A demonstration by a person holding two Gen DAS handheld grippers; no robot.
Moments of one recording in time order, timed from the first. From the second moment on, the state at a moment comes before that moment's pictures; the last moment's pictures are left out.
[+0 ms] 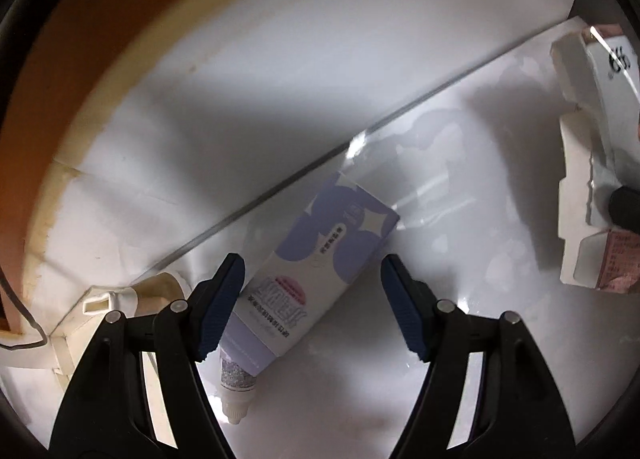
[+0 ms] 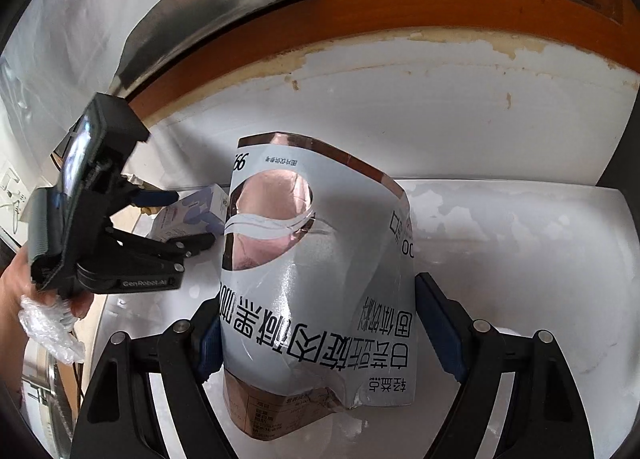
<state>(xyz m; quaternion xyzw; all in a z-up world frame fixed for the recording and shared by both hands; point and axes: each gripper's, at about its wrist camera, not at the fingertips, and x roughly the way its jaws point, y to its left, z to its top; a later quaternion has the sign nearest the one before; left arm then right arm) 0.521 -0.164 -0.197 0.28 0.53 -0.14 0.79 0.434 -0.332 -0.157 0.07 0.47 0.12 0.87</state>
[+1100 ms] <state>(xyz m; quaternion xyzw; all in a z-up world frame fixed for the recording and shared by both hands) 0.249 -0.155 -0.094 0.23 0.44 -0.17 0.85 0.218 -0.319 -0.096 0.13 0.41 0.09 0.90</state>
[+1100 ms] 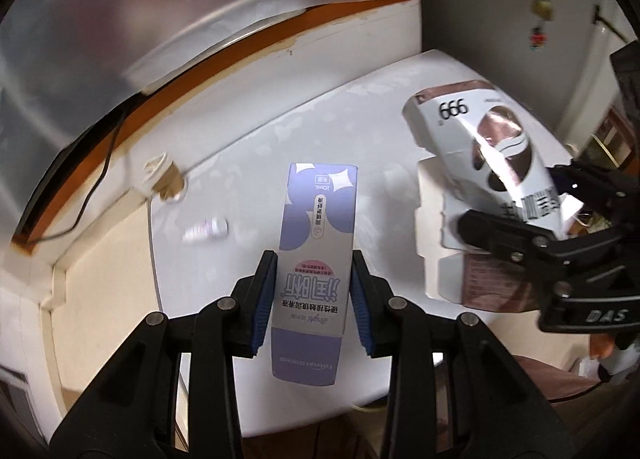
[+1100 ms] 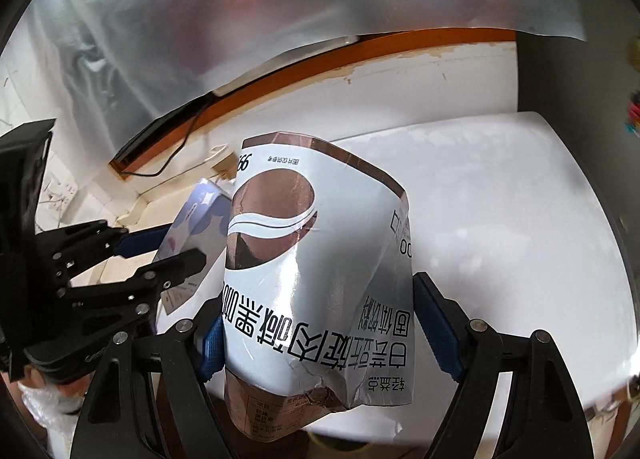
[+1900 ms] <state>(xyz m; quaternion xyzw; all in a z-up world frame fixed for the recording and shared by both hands) 0.008 -0.056 -0.154 0.05 0.49 -0.17 0.86 -0.035 -0.245 -0.150 0.10 0.45 0.10 0.88</state>
